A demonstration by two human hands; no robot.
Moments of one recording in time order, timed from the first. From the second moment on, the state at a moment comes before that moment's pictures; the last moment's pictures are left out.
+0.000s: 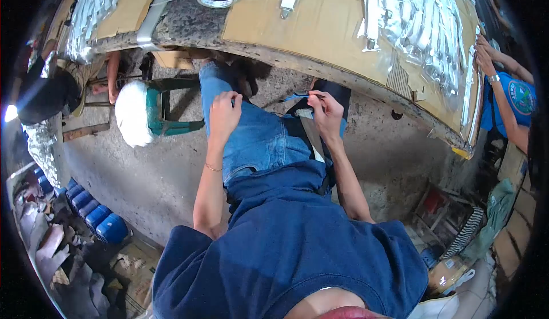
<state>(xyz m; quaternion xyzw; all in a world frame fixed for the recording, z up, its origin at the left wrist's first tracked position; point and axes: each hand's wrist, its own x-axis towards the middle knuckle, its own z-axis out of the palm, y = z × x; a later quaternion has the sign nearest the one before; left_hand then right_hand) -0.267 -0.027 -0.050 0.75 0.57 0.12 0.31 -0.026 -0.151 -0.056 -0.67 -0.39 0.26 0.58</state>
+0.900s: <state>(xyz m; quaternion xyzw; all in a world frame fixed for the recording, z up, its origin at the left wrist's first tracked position) -0.292 -0.046 -0.118 0.83 0.35 0.03 0.43 -0.069 -0.138 -0.057 -0.71 -0.19 0.30 0.61</state>
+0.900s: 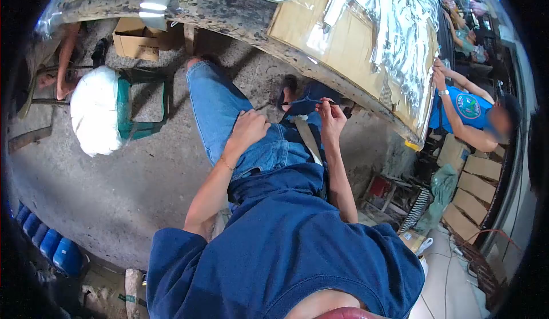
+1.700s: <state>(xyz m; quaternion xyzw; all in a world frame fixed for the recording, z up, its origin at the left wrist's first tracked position) -0.237 -0.087 -0.093 0.82 0.08 -0.25 0.51 -0.045 -0.122 -0.078 -0.67 -0.16 0.39 0.61</state>
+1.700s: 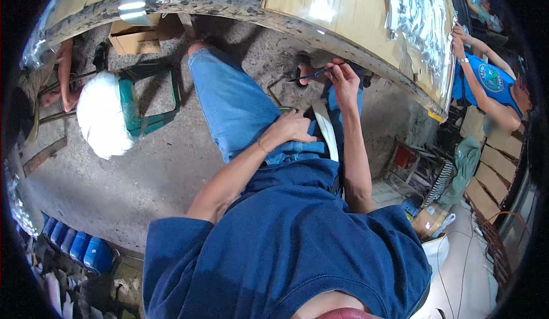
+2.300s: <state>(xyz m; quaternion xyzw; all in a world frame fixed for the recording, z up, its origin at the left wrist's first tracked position) -0.243 -0.093 -0.060 0.76 0.12 -0.33 0.55 -0.043 -0.115 -0.090 -0.65 -0.26 0.51 0.50</state>
